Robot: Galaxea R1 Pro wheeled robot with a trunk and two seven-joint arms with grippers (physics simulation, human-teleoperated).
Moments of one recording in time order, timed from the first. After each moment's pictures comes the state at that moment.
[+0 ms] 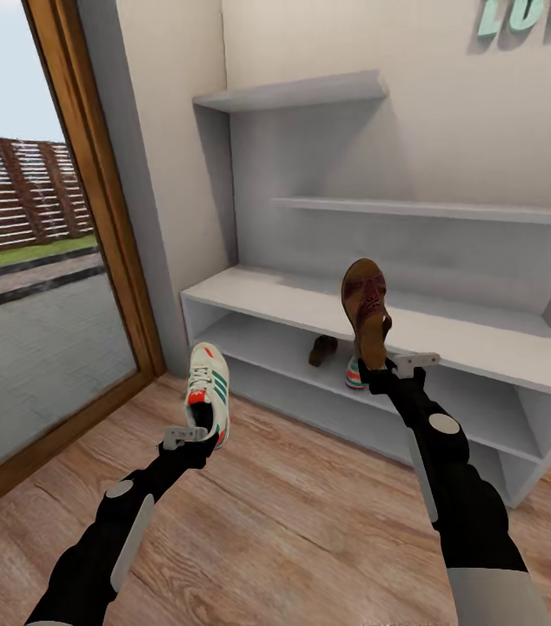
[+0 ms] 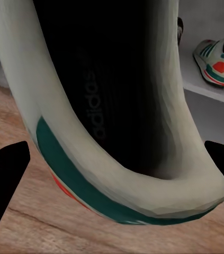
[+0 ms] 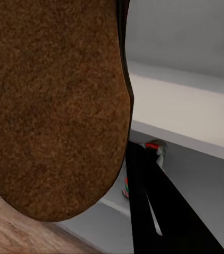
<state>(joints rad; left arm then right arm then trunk) -0.39 0.00 0.00 -1.17 0.12 0.26 -0.27 -0.54 0.05 -0.07 -1.45 0.15 0.36 0.11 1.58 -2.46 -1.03</state>
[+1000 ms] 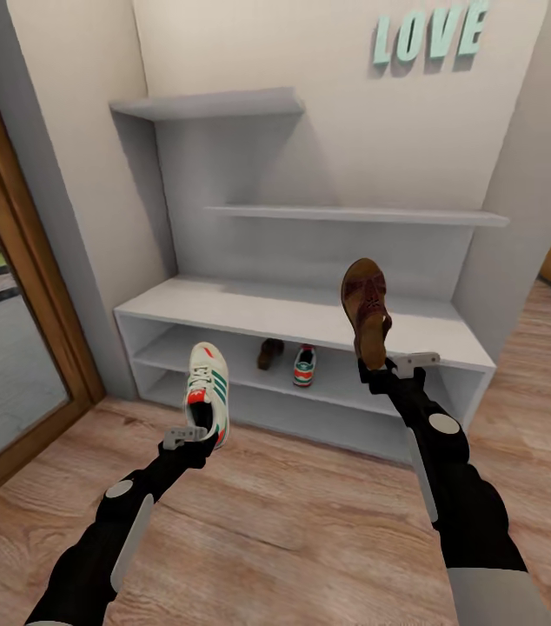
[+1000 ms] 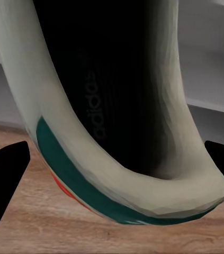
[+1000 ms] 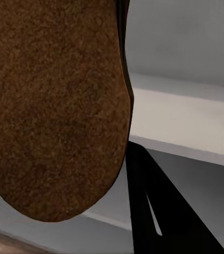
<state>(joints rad) -0.39 0.00 0.01 -1.17 0.12 0.26 -0.27 -0.54 0.05 -0.07 -1.45 0.15 0.36 0.11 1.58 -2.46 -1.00</state>
